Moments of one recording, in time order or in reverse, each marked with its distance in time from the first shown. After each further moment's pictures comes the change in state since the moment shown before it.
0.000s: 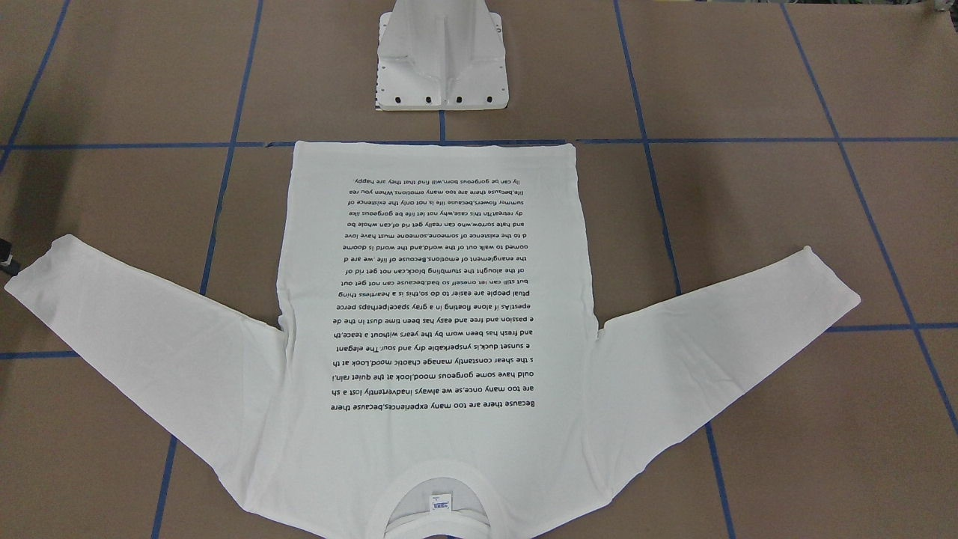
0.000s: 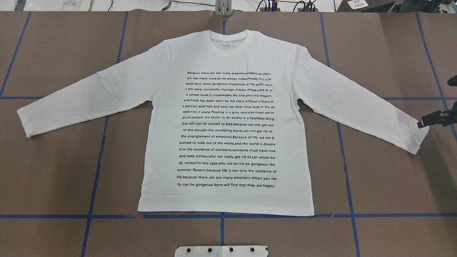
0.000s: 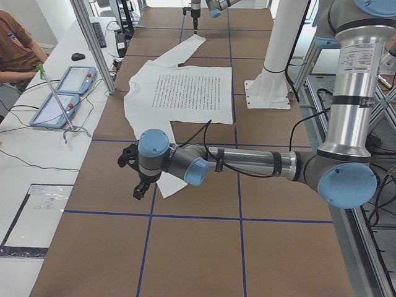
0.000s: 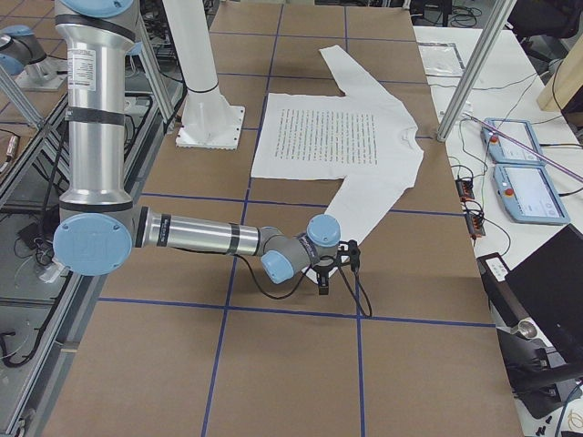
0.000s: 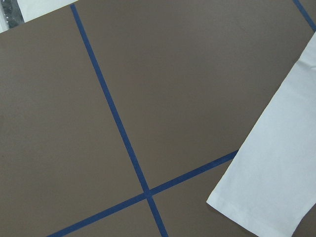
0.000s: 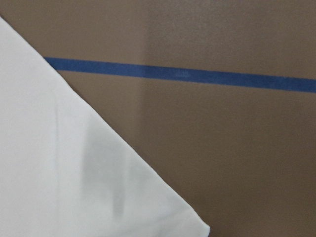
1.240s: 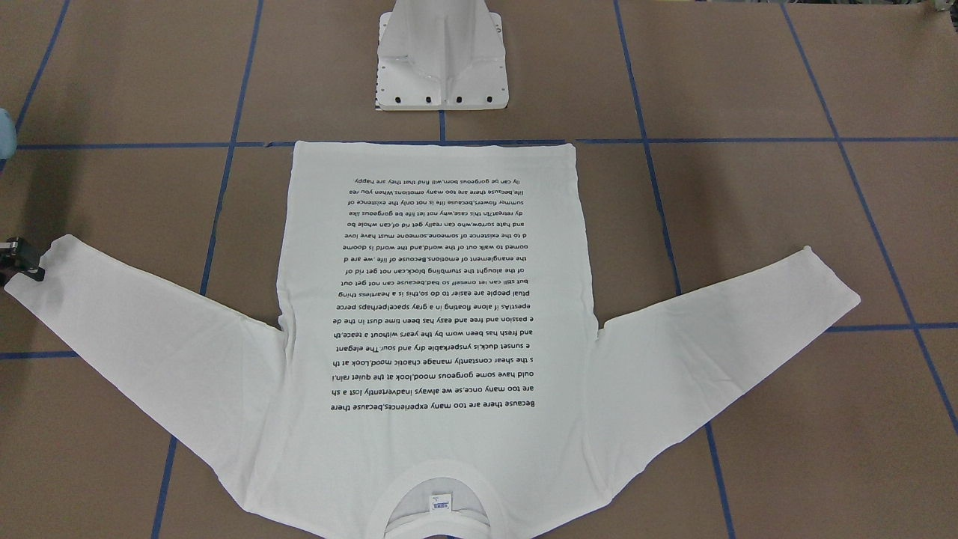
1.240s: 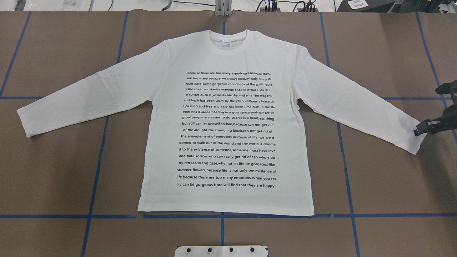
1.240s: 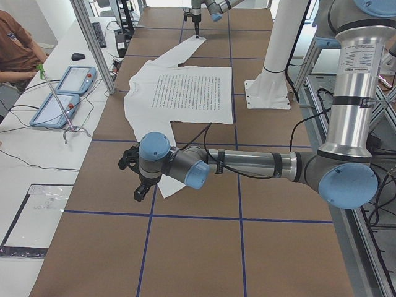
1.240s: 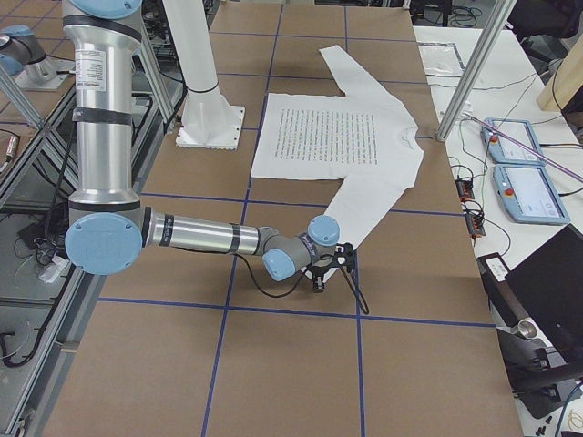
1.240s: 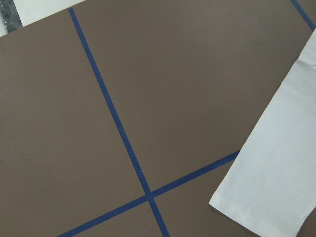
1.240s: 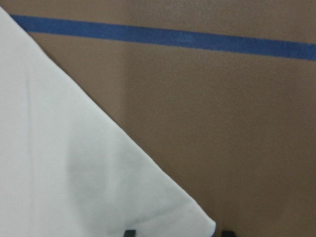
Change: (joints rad) left arm 0.000 0.003 0.015 -0.014 -0.001 0.002; right arm -0.045 0.007 -0.021 -0.036 -0.024 -0.003
